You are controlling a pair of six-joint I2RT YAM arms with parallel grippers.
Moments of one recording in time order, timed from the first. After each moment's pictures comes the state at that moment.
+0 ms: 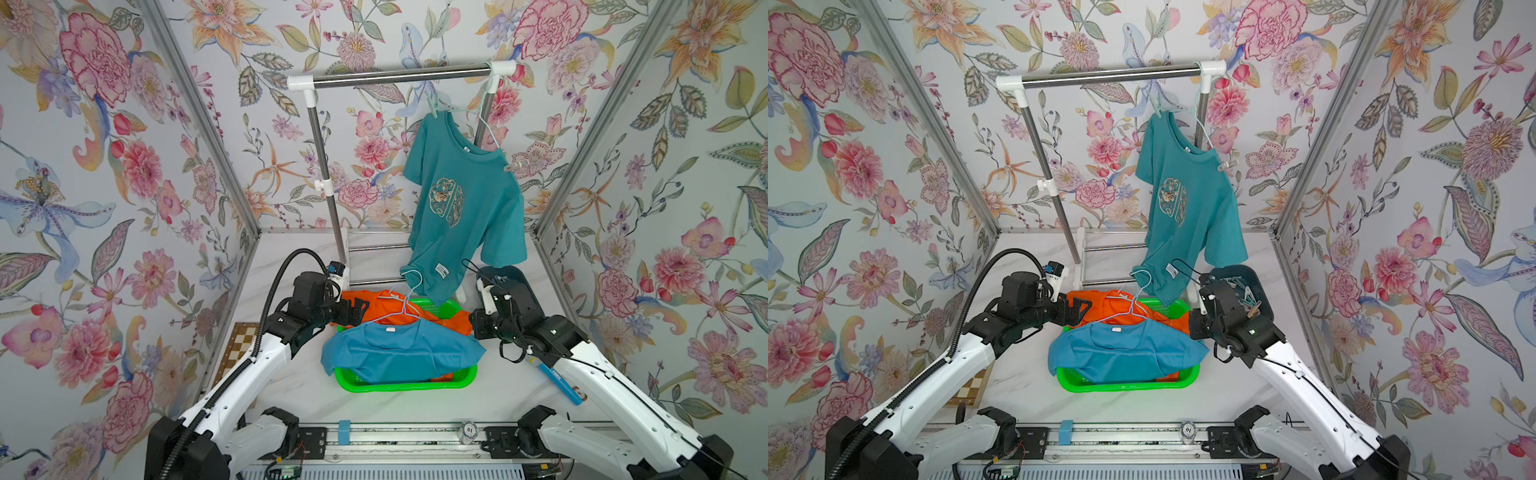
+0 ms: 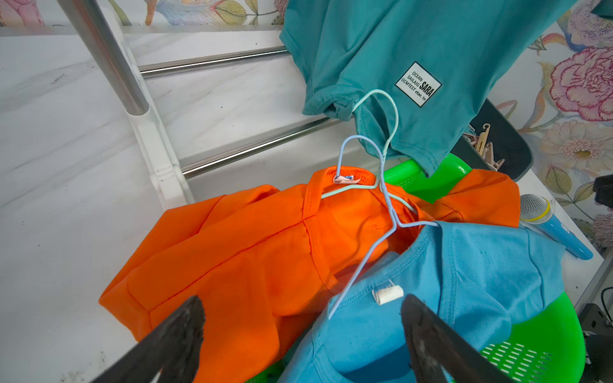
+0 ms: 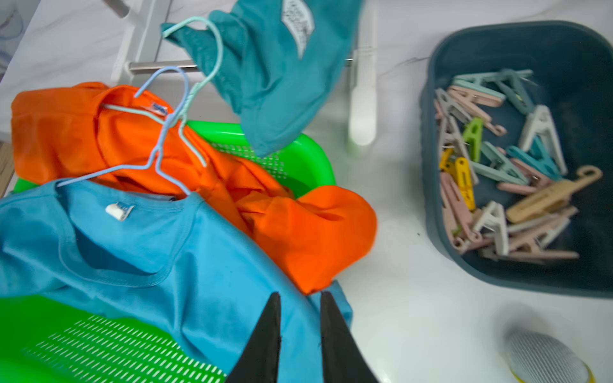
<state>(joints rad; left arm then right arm) -0.41 1.11 0.84 -0.38 0.23 -0.17 0.51 0.95 0.91 -0.80 0.08 0.37</state>
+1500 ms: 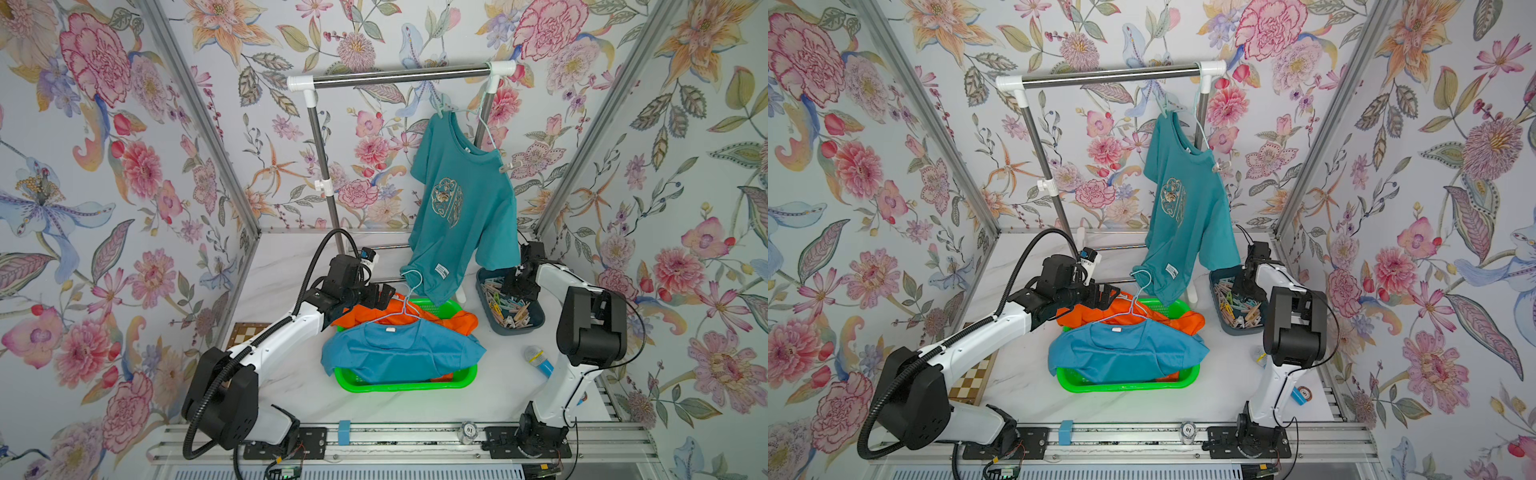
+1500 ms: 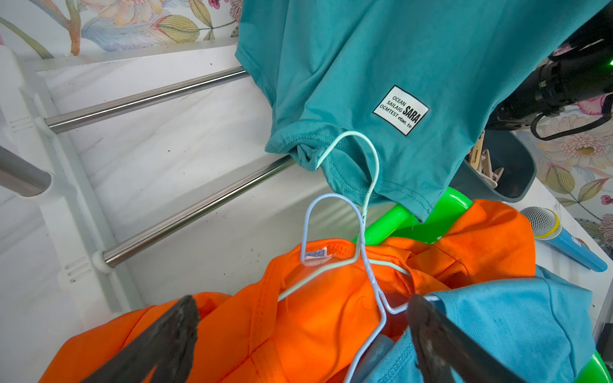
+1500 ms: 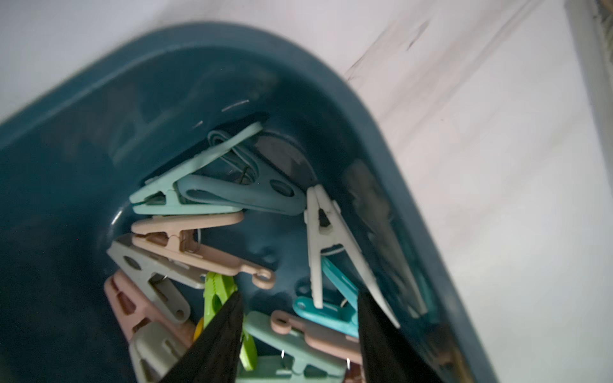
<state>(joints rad) -0.52 1.44 1.02 -0.21 0.21 -0.17 -0.09 1.93 1.33 -0.60 0.04 0.22</state>
